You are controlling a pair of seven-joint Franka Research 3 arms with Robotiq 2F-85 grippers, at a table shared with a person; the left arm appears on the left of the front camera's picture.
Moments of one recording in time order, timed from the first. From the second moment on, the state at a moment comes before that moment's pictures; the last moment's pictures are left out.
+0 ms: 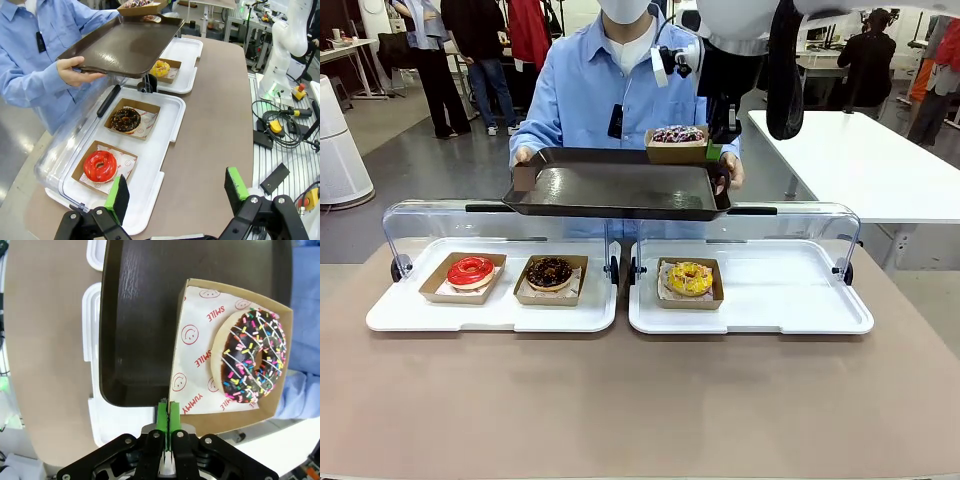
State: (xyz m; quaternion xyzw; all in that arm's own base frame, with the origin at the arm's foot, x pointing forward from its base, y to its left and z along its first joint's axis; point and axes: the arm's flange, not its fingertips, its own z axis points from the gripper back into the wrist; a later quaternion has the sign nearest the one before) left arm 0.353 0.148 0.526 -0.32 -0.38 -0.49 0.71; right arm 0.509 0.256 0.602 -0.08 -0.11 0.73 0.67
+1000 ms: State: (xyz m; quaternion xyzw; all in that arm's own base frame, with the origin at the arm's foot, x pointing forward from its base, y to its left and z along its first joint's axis) left arm 0.353 0.148 0.526 -0.32 -0.38 -0.49 0.71; right arm 0.545 0.237 0.543 -0.01 -0.09 0.74 0.67
